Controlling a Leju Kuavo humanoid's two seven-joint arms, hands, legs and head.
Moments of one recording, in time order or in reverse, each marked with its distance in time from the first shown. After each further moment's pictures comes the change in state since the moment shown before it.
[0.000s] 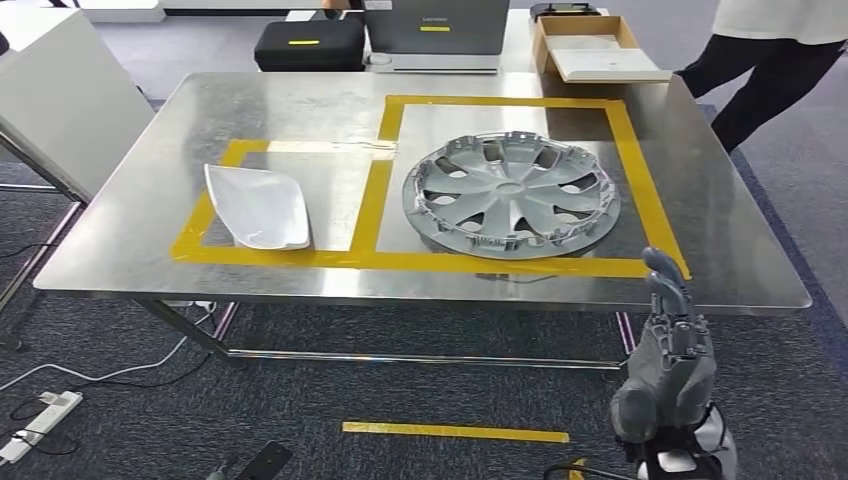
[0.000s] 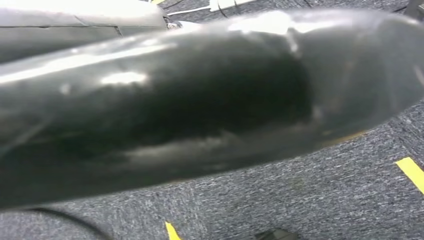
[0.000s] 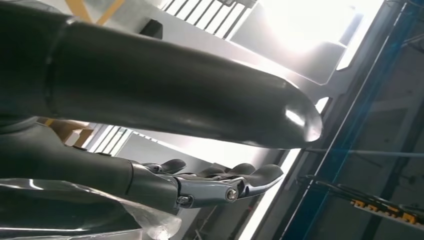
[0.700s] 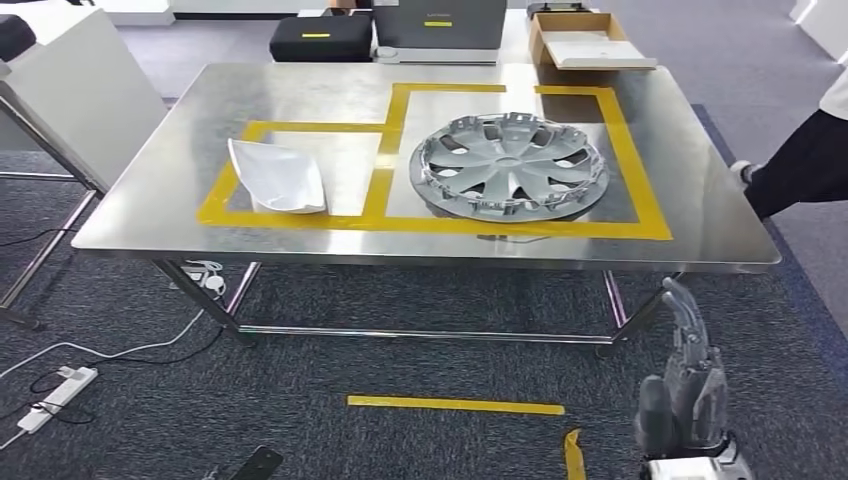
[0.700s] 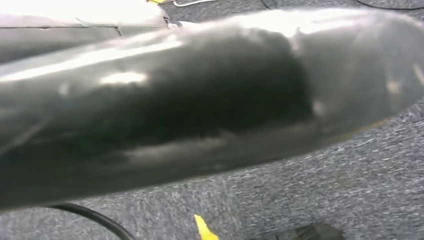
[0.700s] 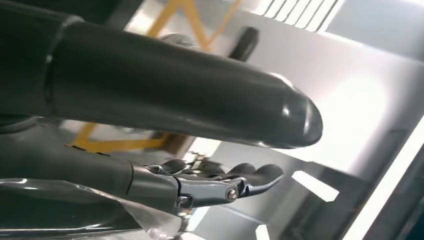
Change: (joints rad) left arm 0.023 -0.001 0.038 0.000 0.019 0.010 -0.030; right arm 0.179 0.024 -0.139 0.082 -0.051 -0.009 0.089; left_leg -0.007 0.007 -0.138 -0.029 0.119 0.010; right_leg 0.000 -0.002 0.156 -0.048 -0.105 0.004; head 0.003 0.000
